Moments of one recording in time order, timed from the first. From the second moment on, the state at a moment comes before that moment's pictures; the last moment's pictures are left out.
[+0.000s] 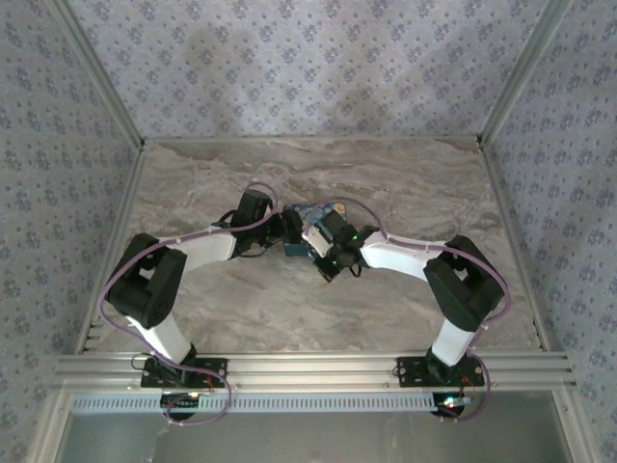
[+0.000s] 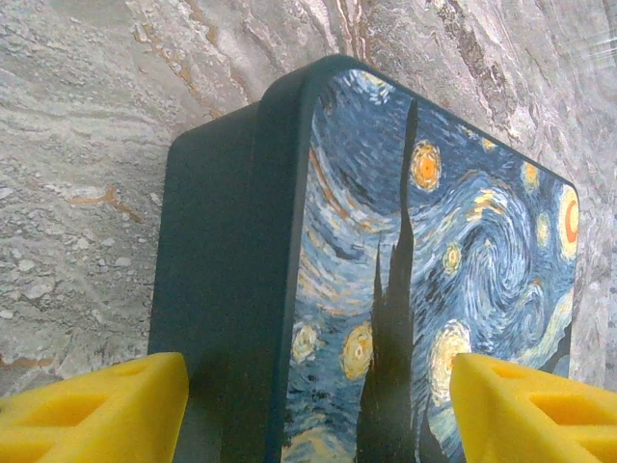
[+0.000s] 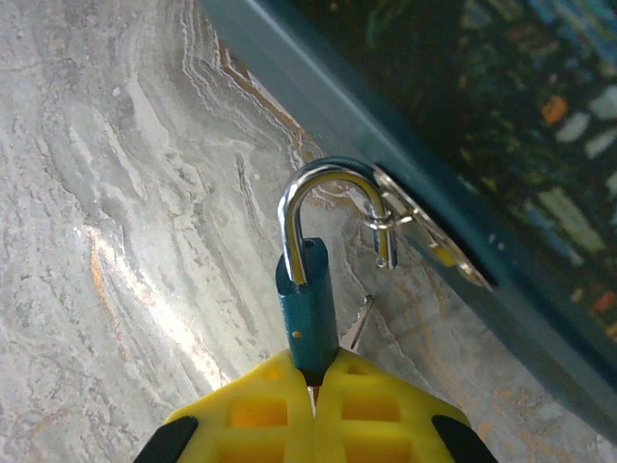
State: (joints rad) left arm -0.53 1.69 0.90 0.05 0.25 -0.92; right arm 0.76 1.71 1.01 -0.40 -0.09 -0.08
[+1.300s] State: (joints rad) left arm -0.52 1.64 0.82 0.10 0.25 -0.95; right arm 0.85 1.63 1.00 -0.35 0.05 -0.25
